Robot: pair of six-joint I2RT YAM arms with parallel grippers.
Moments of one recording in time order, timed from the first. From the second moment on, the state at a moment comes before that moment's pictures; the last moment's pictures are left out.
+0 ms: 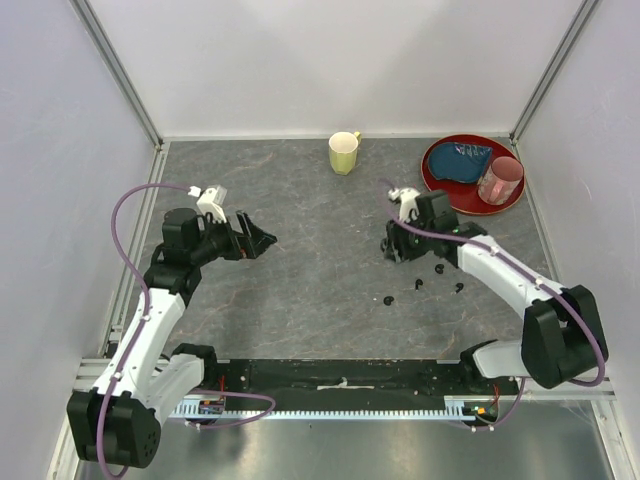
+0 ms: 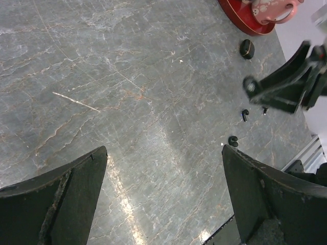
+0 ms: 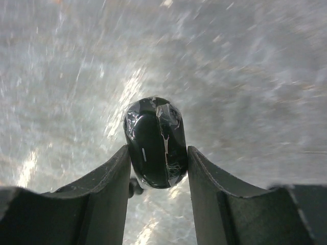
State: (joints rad) left arm -0.11 0.89 0.68 -0.24 0.52 -0.37; right arm 0.32 1.35 0.91 -0.40 -0.25 0.02
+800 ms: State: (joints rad) left arm -0.25 1.13 0.67 -0.09 0.92 -0.53; right arm 0.76 1.22 0.78 -0.12 -0.25 0.06
